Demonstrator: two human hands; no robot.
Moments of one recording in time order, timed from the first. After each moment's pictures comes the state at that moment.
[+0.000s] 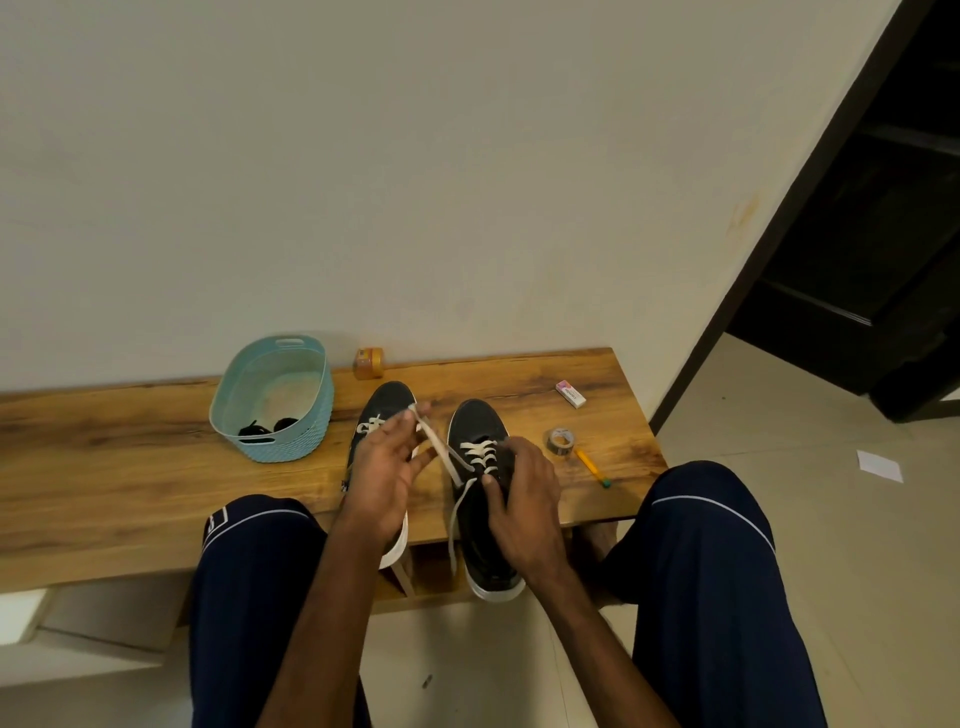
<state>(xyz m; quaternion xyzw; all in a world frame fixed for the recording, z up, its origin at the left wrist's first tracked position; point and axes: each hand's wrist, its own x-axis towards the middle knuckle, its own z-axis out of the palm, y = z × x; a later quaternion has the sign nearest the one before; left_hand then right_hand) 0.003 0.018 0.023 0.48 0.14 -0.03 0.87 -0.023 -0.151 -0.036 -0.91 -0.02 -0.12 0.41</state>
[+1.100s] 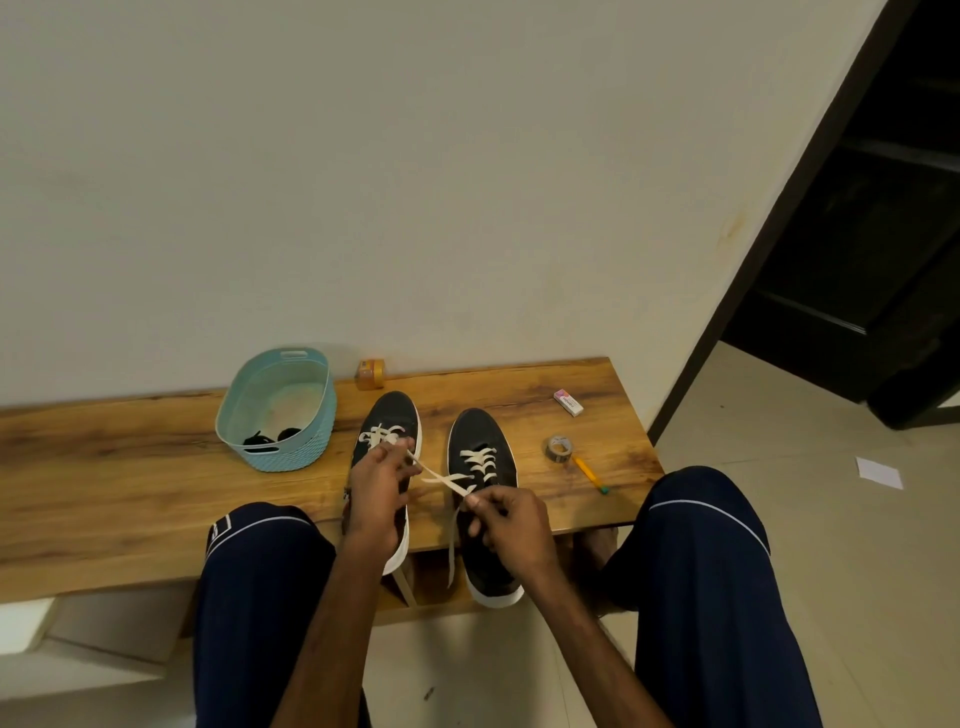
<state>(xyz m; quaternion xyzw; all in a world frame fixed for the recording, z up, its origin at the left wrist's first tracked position) -0.004 0.019 0.007 0.60 0.27 0.01 0.76 -0.036 -0.146 -0.027 -0.80 0.03 0.08 0.60</state>
